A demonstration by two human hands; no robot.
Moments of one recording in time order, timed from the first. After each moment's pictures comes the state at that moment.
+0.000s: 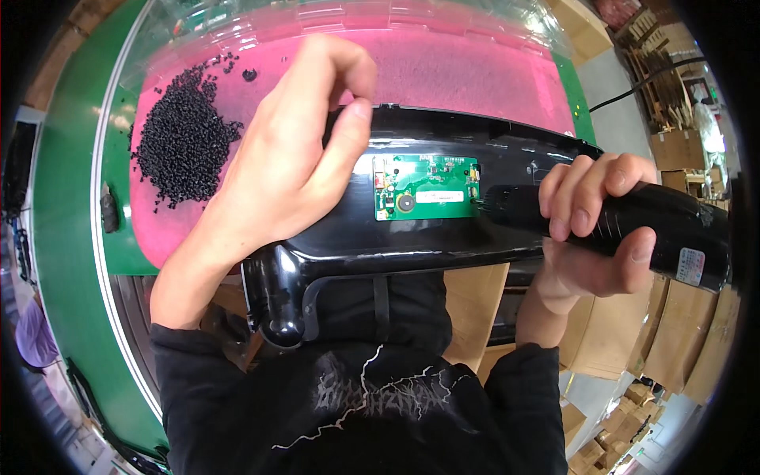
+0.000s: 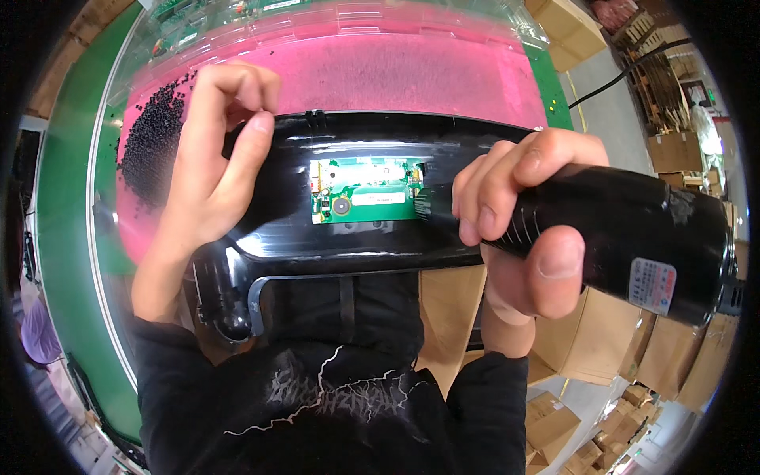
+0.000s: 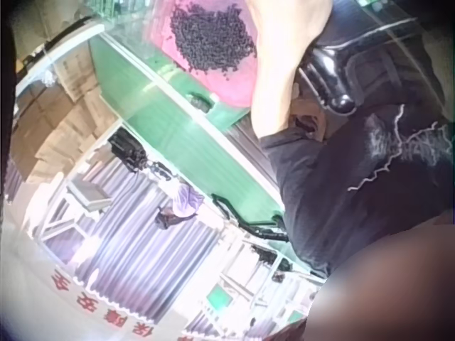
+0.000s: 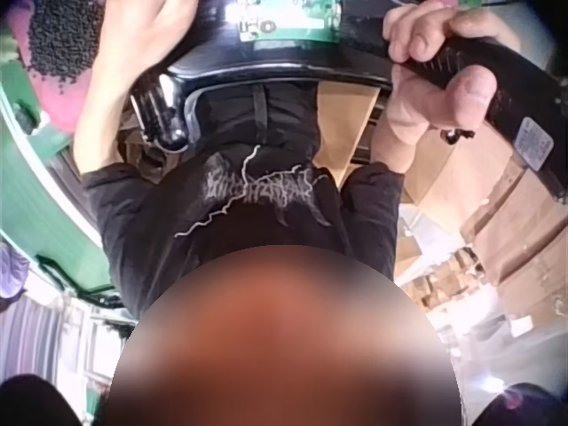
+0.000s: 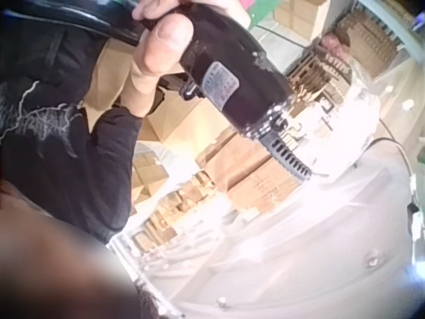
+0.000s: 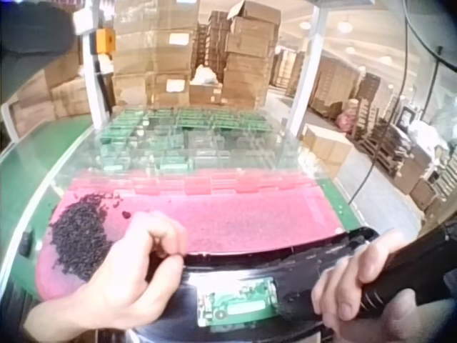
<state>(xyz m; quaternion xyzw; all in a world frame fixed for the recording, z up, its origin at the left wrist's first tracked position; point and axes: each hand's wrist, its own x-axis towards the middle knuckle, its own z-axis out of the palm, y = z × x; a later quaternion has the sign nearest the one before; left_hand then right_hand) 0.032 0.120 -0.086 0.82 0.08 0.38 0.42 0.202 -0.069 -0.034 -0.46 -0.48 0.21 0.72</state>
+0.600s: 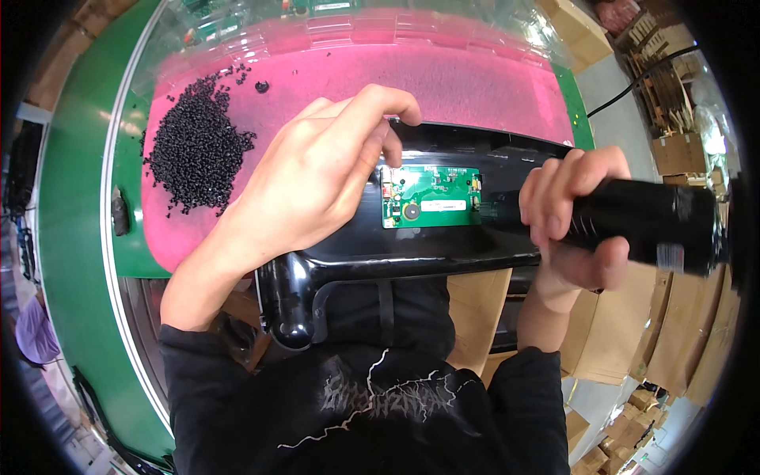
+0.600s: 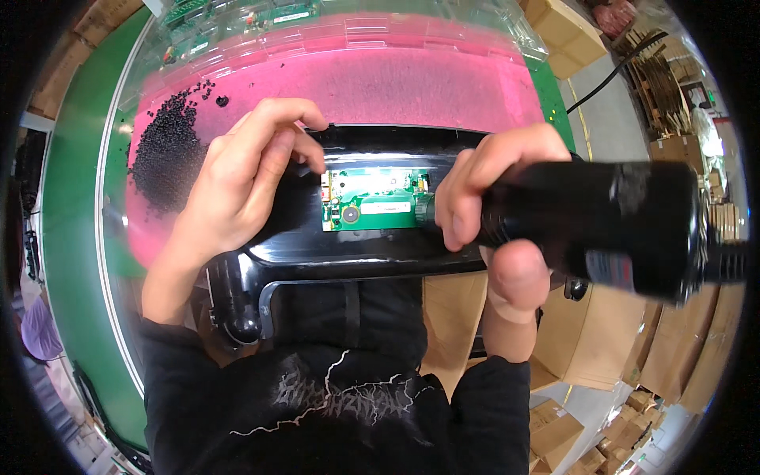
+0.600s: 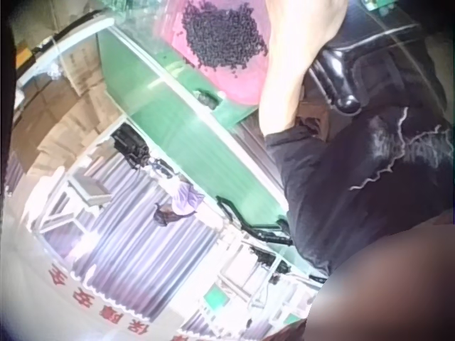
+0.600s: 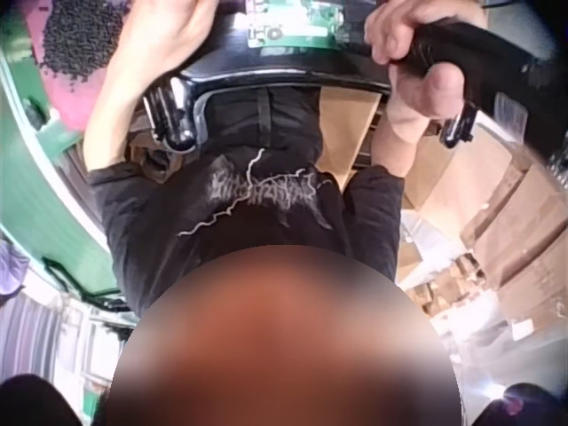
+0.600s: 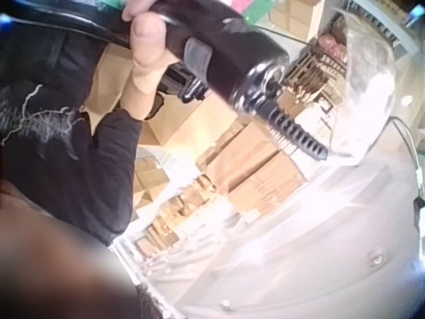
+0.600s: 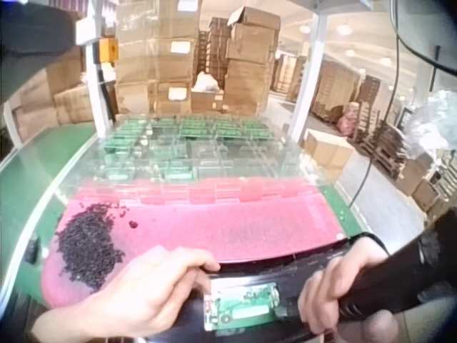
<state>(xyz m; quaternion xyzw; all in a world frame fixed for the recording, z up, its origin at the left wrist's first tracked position) 0.028 0.117 -0.075 0.87 0.06 0.28 0.39 0.194 -0.059 -0.032 -0.48 -0.47 0.26 0.69</state>
